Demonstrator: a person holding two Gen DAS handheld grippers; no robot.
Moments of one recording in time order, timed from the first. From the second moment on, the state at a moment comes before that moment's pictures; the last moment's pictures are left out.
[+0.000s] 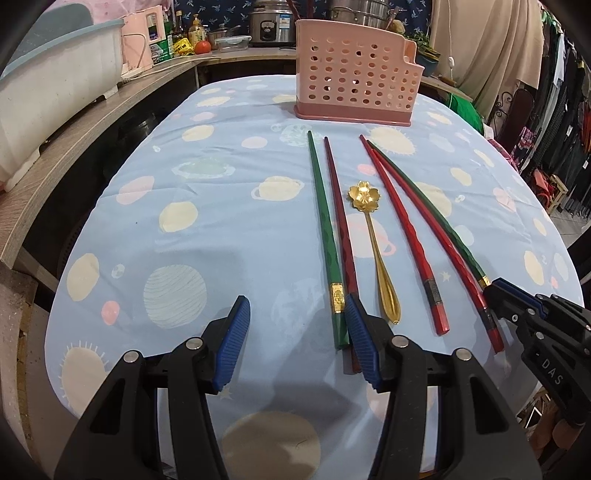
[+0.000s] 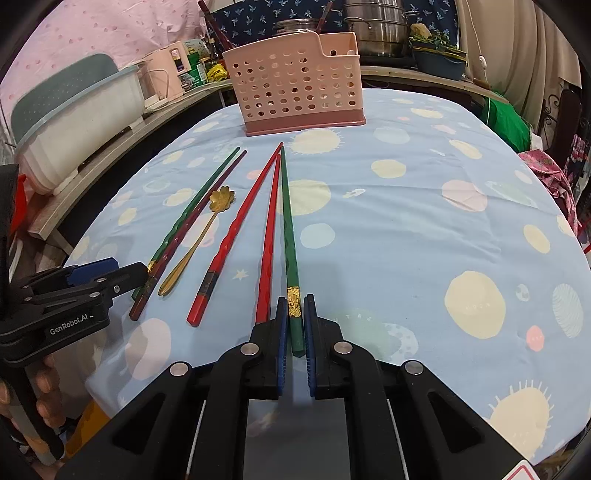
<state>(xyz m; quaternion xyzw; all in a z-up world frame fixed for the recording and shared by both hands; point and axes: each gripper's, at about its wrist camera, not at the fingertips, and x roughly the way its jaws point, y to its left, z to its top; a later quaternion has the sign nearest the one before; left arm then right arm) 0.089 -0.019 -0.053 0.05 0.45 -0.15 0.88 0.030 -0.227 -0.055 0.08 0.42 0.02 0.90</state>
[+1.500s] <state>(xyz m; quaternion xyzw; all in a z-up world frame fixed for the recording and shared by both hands) 0.093 -0.017 -0.042 0.03 0.45 -0.15 0.88 0.026 -0.227 -0.037 0.09 0.40 0.02 0.91</state>
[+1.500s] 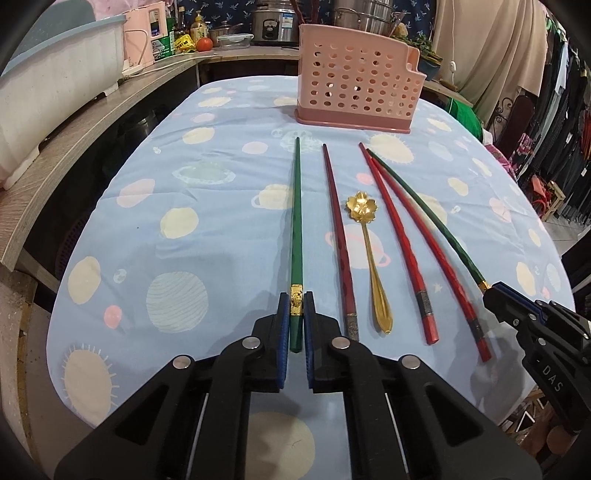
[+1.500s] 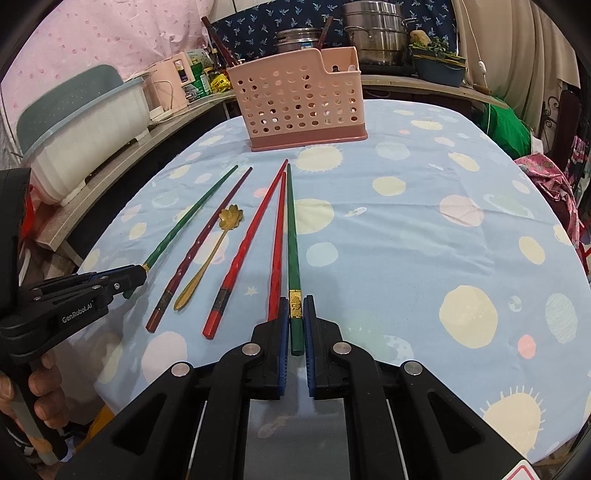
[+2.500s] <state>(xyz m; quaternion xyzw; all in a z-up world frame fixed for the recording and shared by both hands) 0.127 0.017 0.093 -0.04 0.35 -0.15 0.92 0.041 -0.292 0.102 0.13 0.24 0.00 0.96</state>
